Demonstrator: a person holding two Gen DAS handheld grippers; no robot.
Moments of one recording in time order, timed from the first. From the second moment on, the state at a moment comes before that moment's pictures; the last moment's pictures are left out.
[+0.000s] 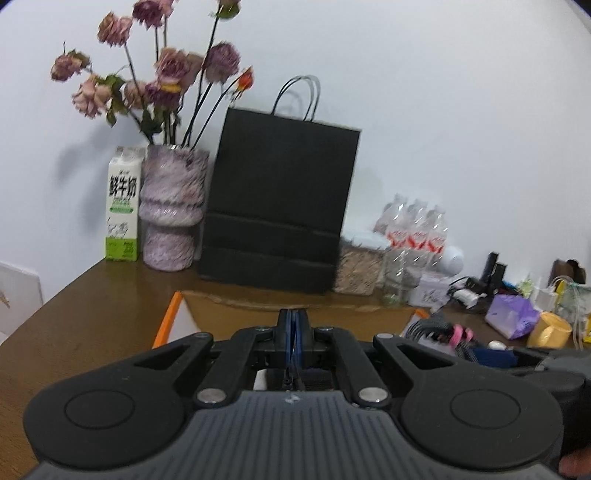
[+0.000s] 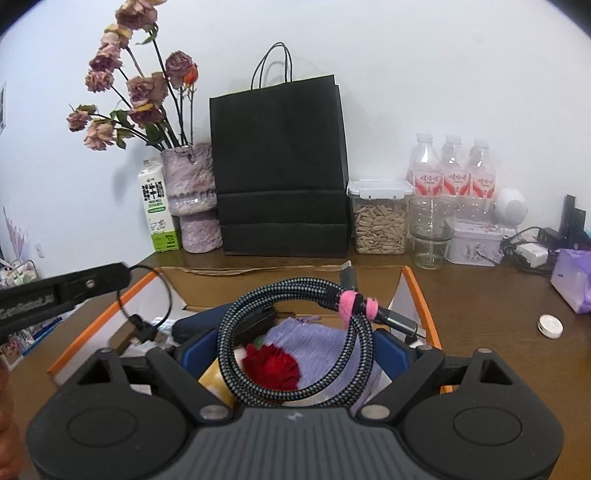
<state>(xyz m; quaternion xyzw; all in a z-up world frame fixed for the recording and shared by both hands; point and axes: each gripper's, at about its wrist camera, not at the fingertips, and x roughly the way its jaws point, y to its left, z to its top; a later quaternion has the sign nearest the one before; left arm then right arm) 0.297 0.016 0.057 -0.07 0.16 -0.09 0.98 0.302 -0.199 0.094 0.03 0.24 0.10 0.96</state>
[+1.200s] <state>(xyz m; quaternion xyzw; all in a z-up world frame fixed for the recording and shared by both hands) 0.292 0.004 0.039 0.00 0.15 0.01 0.99 0.295 -0.197 0.078 0.00 0.22 0.09 0.97</state>
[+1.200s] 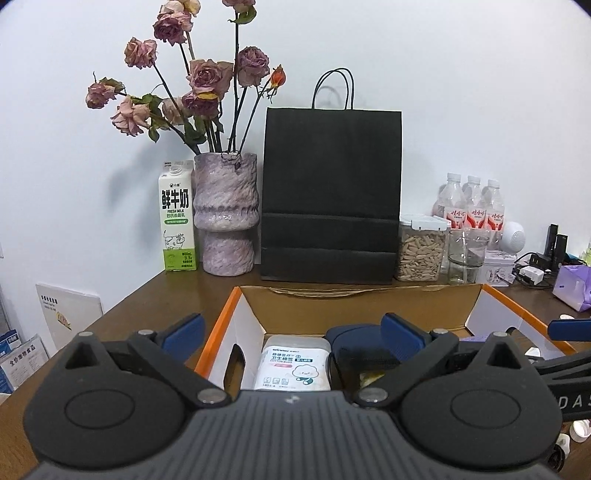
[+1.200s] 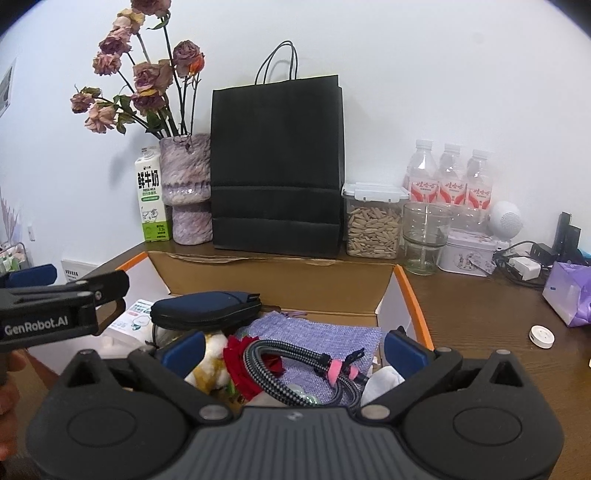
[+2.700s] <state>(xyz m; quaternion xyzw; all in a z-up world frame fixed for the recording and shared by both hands) 0.215 0.007 0.015 0.04 0.15 0.01 0.99 0.195 -0.198 0.056 -0.02 0.19 0.09 0.98</state>
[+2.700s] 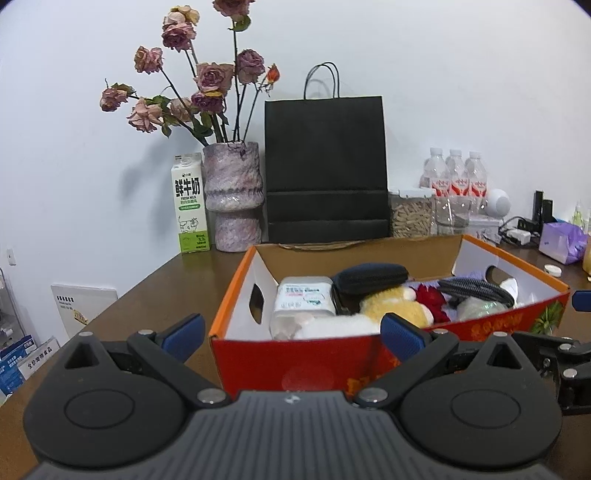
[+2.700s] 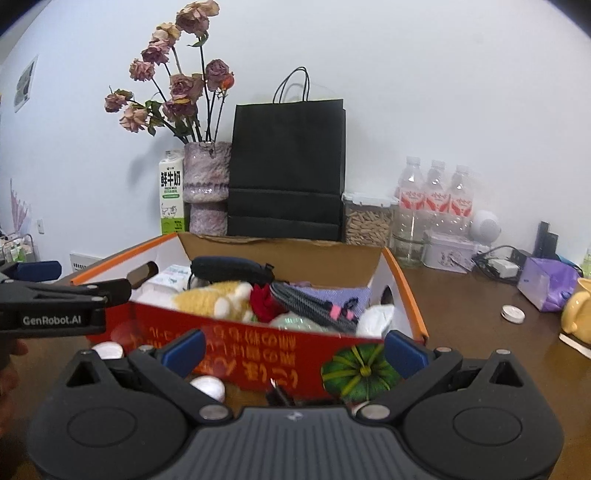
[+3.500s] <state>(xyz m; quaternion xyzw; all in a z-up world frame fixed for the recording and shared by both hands) 0.214 0.022 -0.008 0.03 0.27 0.01 0.96 0.180 -0.225 0.030 0.00 0.29 0.08 0.95</state>
